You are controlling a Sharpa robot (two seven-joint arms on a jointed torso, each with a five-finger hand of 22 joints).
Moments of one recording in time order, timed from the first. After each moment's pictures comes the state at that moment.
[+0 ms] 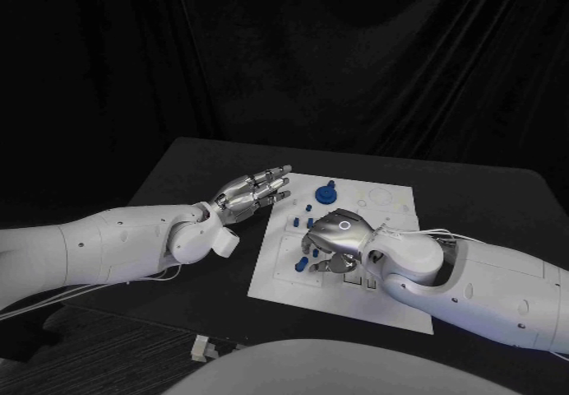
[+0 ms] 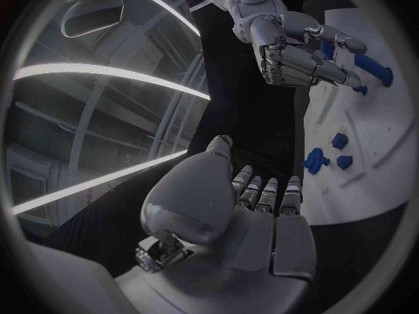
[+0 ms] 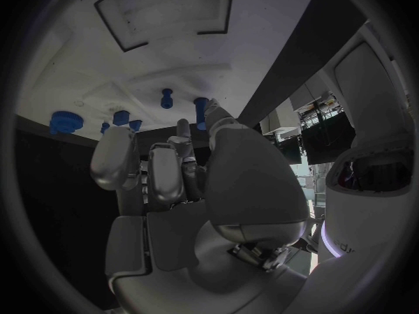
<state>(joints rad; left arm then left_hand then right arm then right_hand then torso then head) 1.04 -0.87 -0.21 1.34 -0.08 0.21 0.63 1.43 0.25 -0.17 0.26 0.58 0.19 0.05 0.08 0.03 0.02 0.03 0.05 0.01 0.00 0.11 0.00 0.00 0.17 0.00 0.21 0.00 0.01 1.09 -0.56 -0.21 1.54 -1.97 -0.25 -0.07 1.35 -0.16 0.14 0.24 0.05 0.97 0.08 0.25 0.27 1.02 0.01 1.20 1.00 1.46 -0.06 1.32 1.11 0.09 1.44 0.04 1.09 1.31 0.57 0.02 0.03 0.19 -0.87</state>
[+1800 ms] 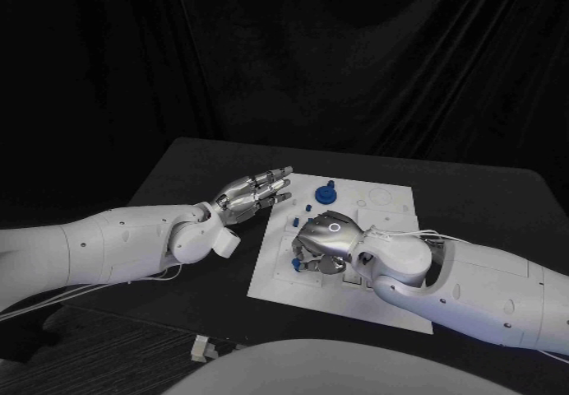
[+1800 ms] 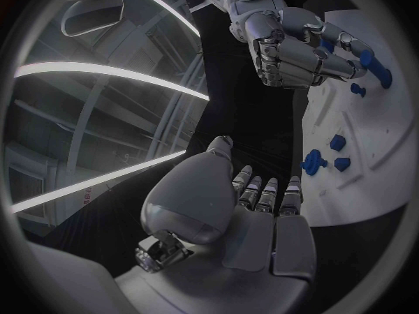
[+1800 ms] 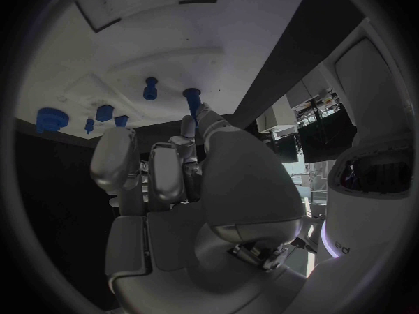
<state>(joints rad) 1.04 -0.86 -0.21 1.33 -0.08 0.23 0.62 1.44 0.26 -0.16 0.26 0.58 0.19 0.05 0.08 0.03 0.02 0.03 0.05 0.01 0.00 0.11 0.00 0.00 0.17 0.00 0.22 0.00 0.01 1.09 -0.52 -0.21 1.53 -1.97 -0.26 -0.06 1.38 -0.10 0.18 0.20 0.06 0.96 0.06 0.42 0.46 1.02 -0.02 1.20 1.03 1.46 -0.08 1.32 1.11 0.09 1.44 0.04 1.09 1.31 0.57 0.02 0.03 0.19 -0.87</state>
